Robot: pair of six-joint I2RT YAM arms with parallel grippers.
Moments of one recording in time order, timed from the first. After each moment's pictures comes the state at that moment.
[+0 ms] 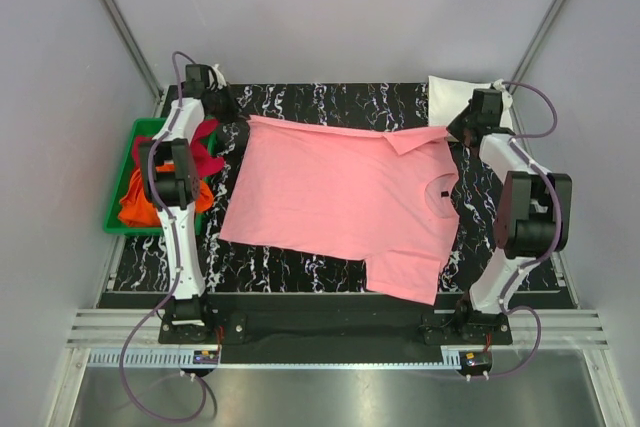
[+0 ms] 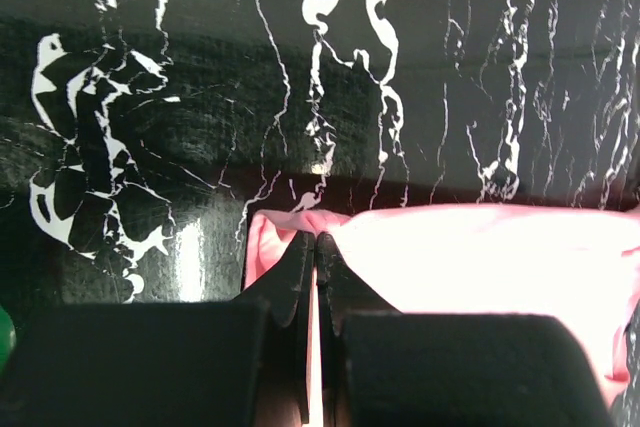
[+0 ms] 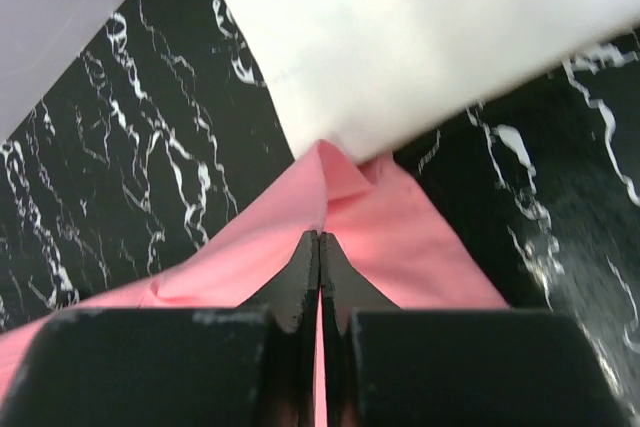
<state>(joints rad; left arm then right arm) 0.06 2.40 2.09 -0.52 0.48 -0.37 -0.06 1.86 1.32 -0.08 0.07 0.61</state>
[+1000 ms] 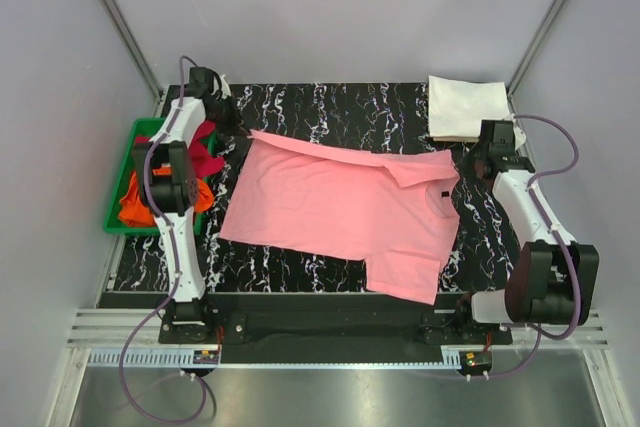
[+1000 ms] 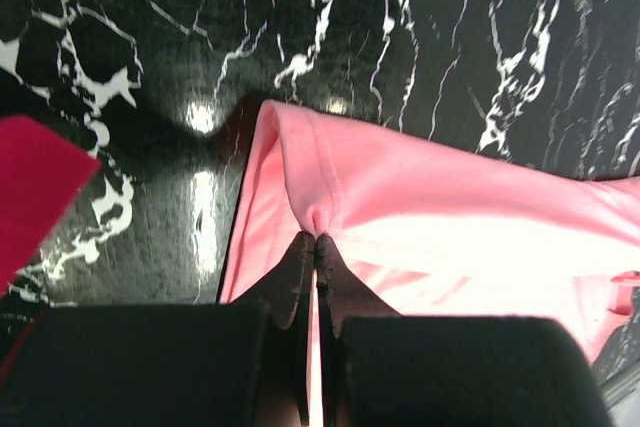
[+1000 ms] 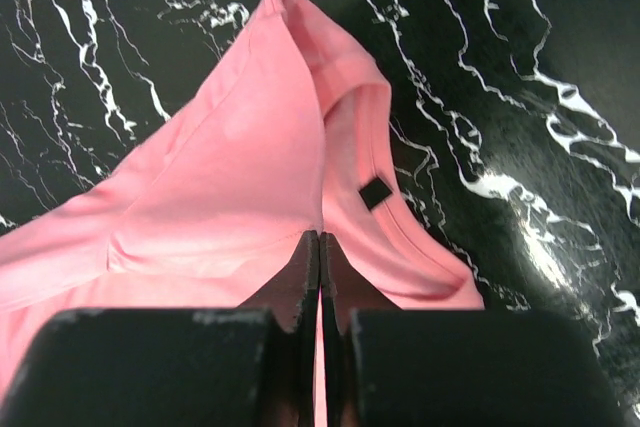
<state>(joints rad) 0.04 2.28 1.97 -0.71 0.46 -0.31 -0.06 1.39 1.03 -0.45 0.11 0.64</state>
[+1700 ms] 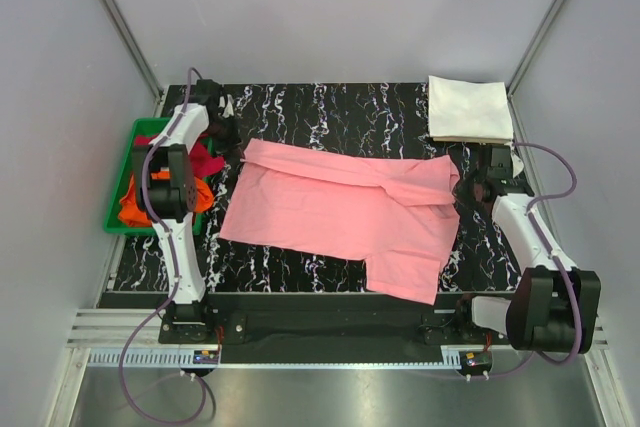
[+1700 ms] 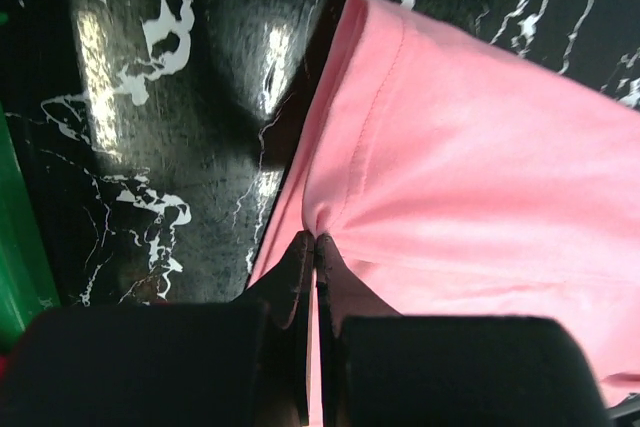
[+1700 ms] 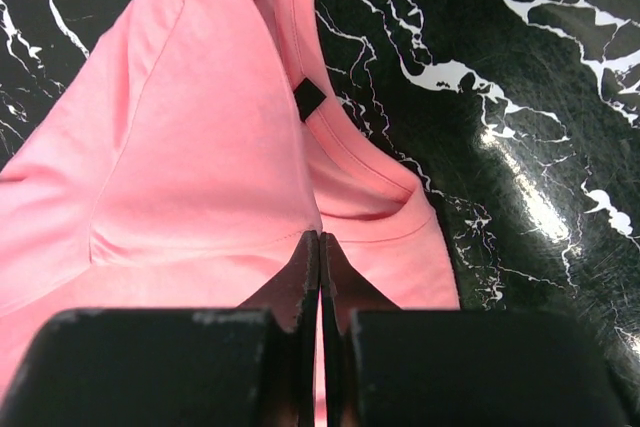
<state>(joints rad) 0.01 2.18 1.82 -0.85 0.27 -0.25 -0.06 1.24 0.83 -0.52 0.10 0.69</state>
